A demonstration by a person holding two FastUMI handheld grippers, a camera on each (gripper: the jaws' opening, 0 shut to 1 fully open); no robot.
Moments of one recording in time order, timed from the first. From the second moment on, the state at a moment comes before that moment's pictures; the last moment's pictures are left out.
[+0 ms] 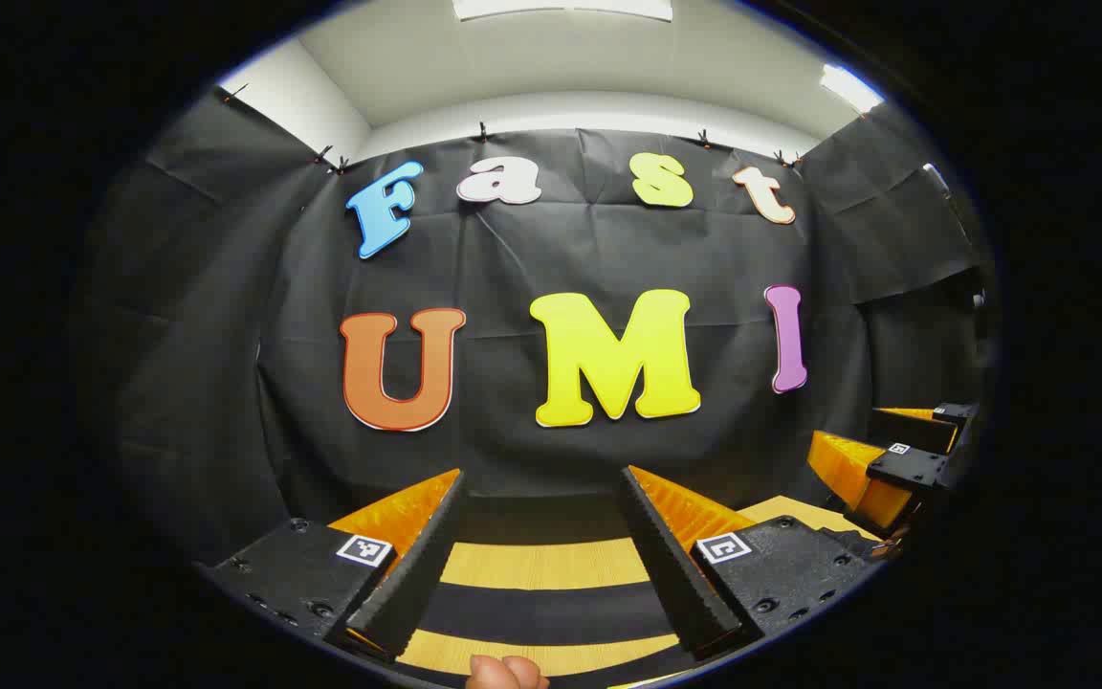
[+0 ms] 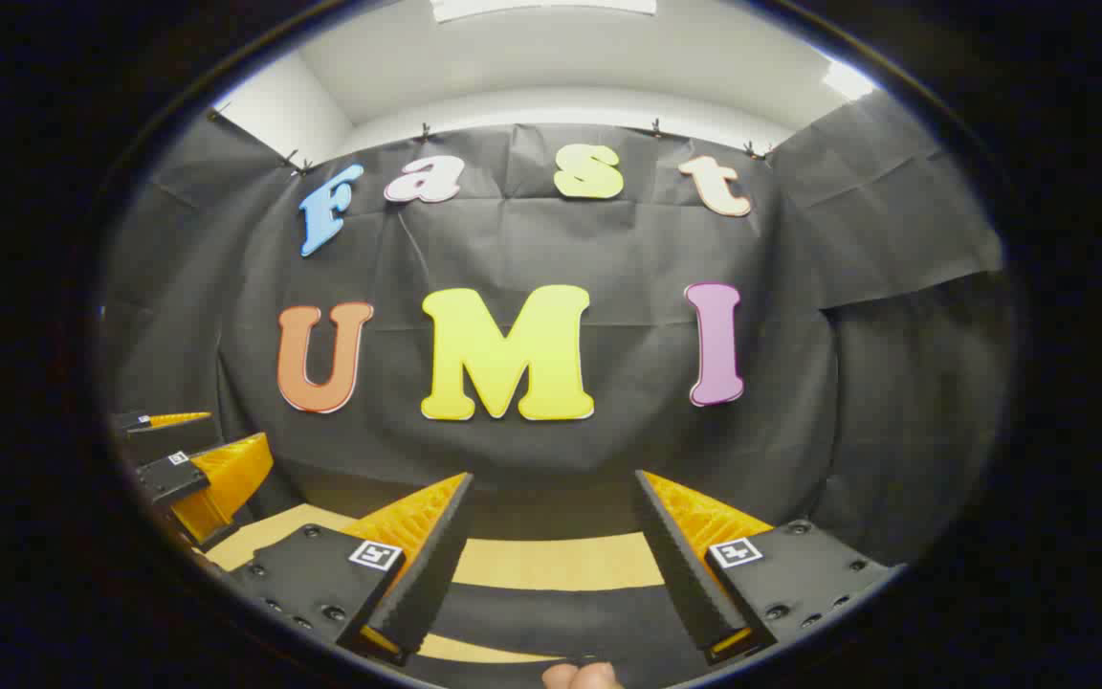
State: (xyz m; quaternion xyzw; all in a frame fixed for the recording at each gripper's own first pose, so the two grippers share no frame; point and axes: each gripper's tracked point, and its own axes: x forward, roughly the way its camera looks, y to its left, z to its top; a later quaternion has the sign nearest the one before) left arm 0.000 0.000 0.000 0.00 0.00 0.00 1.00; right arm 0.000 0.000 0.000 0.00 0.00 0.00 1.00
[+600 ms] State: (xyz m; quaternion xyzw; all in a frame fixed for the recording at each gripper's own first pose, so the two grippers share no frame) left arm 0.001 0.000 -0.004 0.01 0.00 0.00 1.00; right arm 0.004 0.004 0.003 -0.01 0.00 0.01 1.00
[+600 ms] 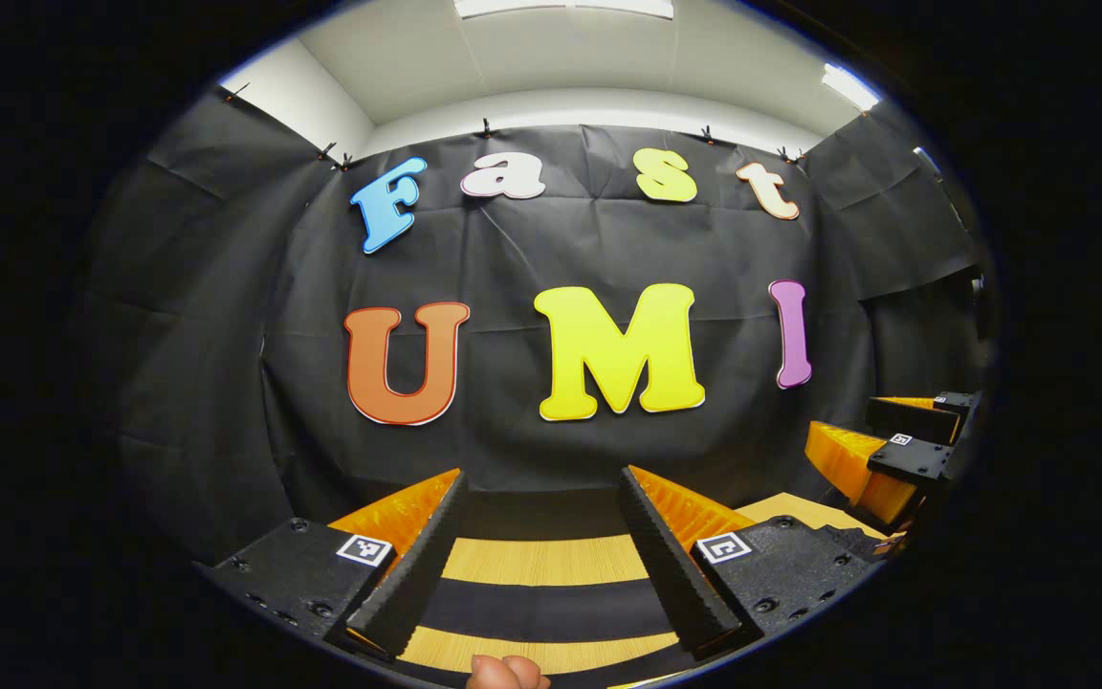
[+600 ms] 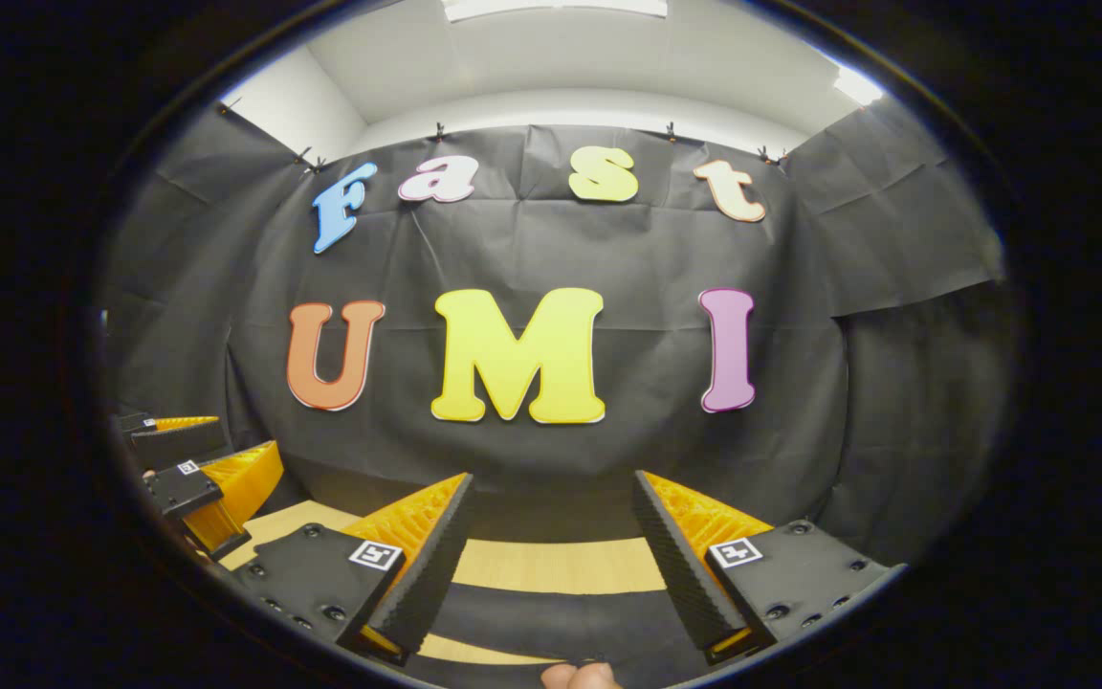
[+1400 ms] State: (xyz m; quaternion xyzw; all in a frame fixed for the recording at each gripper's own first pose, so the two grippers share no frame) left arm 0.001 0.004 -0.006 0.01 0.01 0.03 1.00; right arm 0.008 0.007 -0.004 0.00 0.01 0.03 1.00
